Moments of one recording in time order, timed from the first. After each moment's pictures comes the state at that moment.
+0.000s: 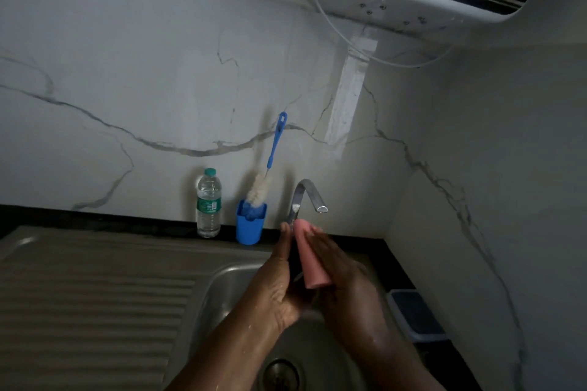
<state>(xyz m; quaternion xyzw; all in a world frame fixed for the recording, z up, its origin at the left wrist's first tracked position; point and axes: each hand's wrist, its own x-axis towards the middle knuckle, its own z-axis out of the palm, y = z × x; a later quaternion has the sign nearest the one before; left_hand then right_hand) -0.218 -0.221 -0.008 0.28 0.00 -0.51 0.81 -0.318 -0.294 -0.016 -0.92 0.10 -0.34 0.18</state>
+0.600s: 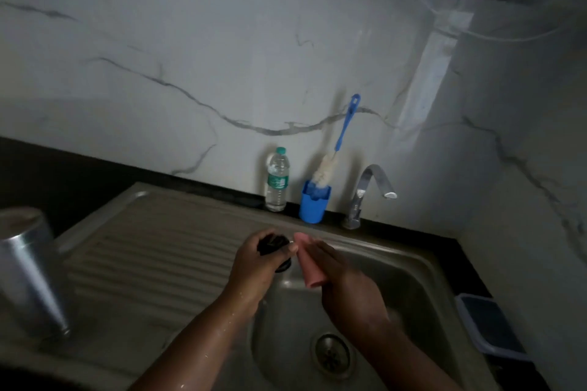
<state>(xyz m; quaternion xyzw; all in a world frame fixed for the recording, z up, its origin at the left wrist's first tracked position) -0.174 -0.114 -0.071 0.67 -0.07 -0.13 0.73 -0.283 -0.244 -0.041 -0.97 0.05 -0.17 0.15</state>
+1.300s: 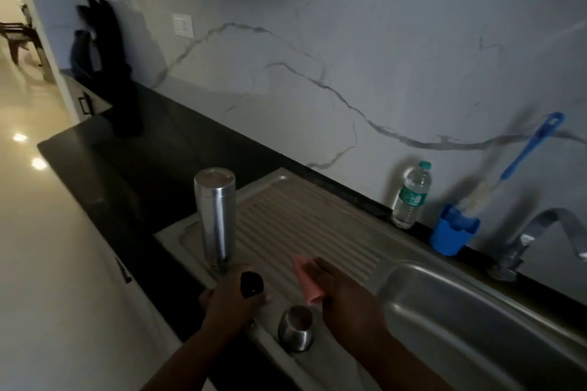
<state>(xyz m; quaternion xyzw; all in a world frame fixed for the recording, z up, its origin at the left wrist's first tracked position) -0.182 0.095 -0.176 0.87 0.10 0.01 0.48 -0.201 -0.126 -0.096 -0.96 -0.17 -0.04 0.21</state>
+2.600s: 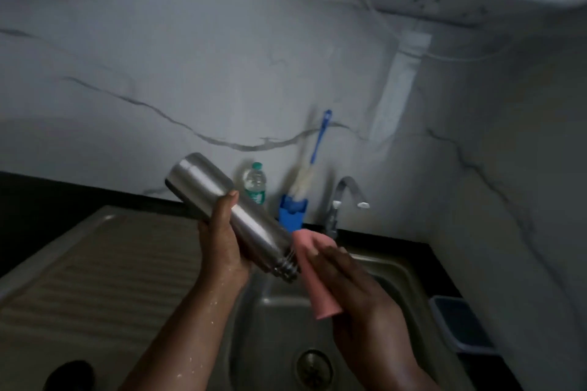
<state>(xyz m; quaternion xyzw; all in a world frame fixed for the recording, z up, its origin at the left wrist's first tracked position) -0.158 -0.133 0.000 0.34 0.03 -0.13 0.93 -0.337 -0.241 -0.009 -0.91 -0.01 -0.40 0.12</state>
